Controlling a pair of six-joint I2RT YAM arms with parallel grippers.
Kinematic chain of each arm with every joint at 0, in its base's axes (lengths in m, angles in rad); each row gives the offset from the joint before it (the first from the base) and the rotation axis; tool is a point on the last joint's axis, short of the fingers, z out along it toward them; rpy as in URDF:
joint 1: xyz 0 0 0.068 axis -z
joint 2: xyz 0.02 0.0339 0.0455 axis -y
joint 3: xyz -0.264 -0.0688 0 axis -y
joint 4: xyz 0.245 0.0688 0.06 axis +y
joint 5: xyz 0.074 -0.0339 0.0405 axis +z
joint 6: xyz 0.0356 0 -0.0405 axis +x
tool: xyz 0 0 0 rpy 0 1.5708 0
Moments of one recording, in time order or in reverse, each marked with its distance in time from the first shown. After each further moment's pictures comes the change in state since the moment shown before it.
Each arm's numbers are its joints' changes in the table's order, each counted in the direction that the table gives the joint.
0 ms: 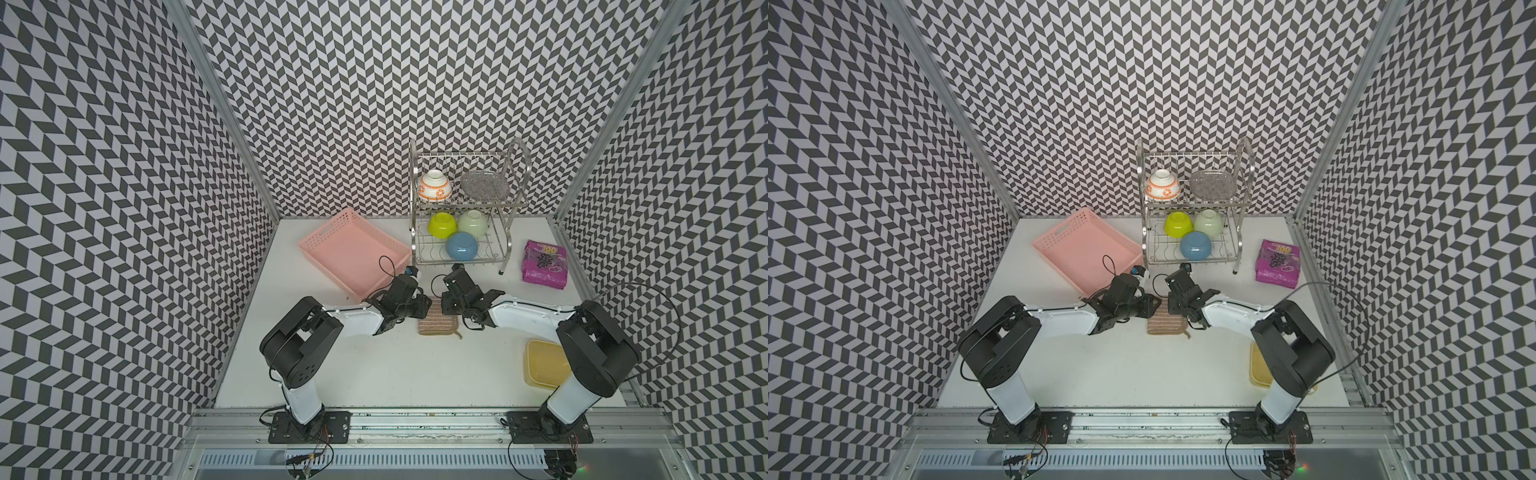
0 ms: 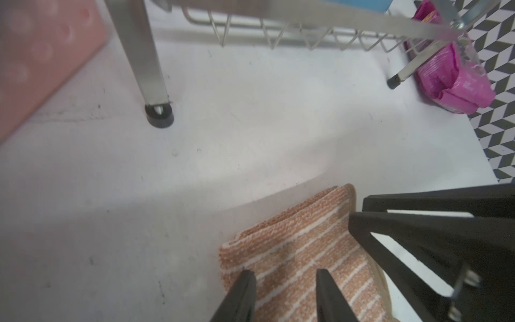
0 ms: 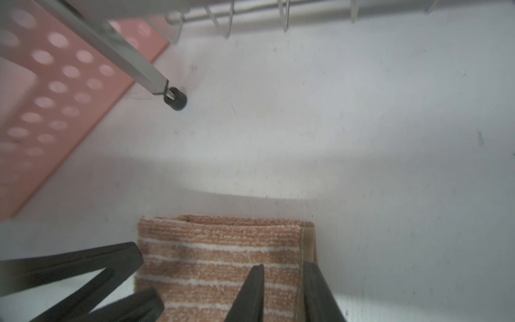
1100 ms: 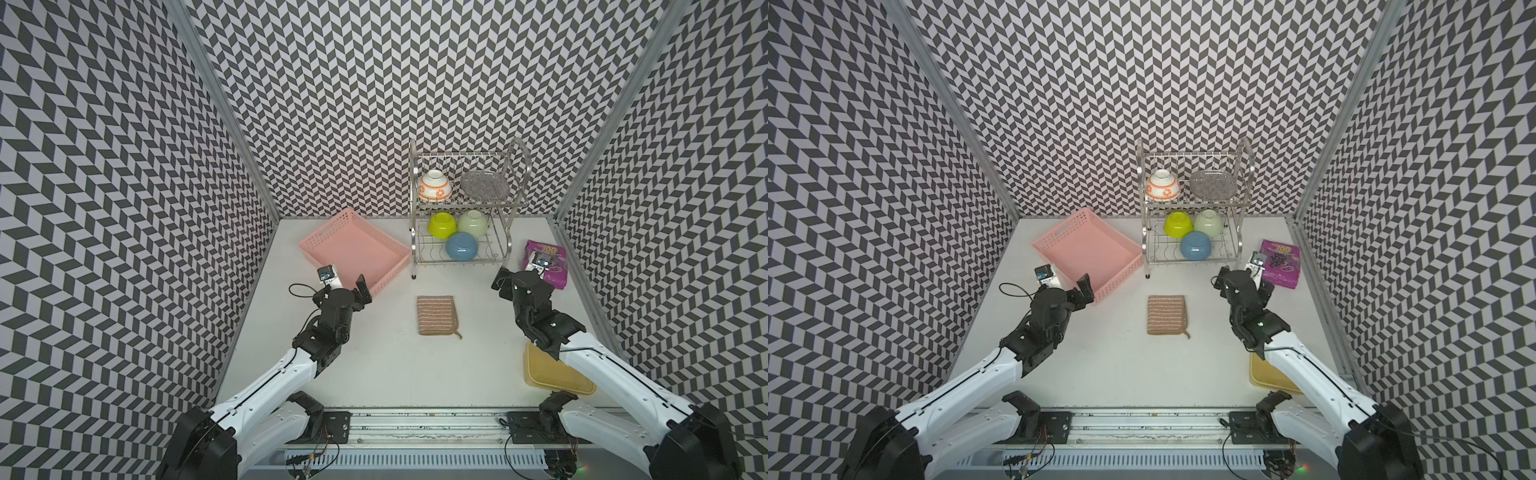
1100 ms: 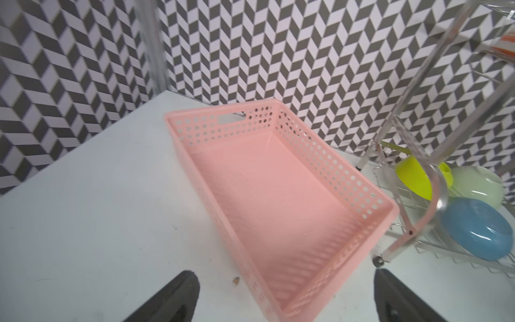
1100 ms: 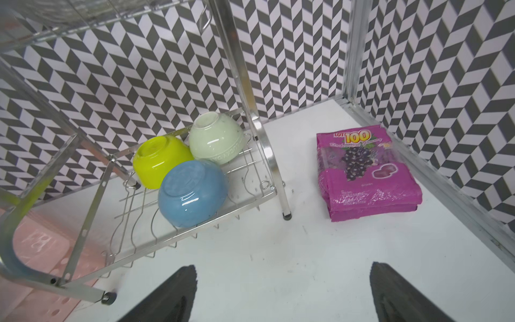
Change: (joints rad) left arm -0.239 0.764 -0.400 0.063 0.644 0.048; right arm 0.209 0.629 -0.292 -0.117 -0.445 -0.081
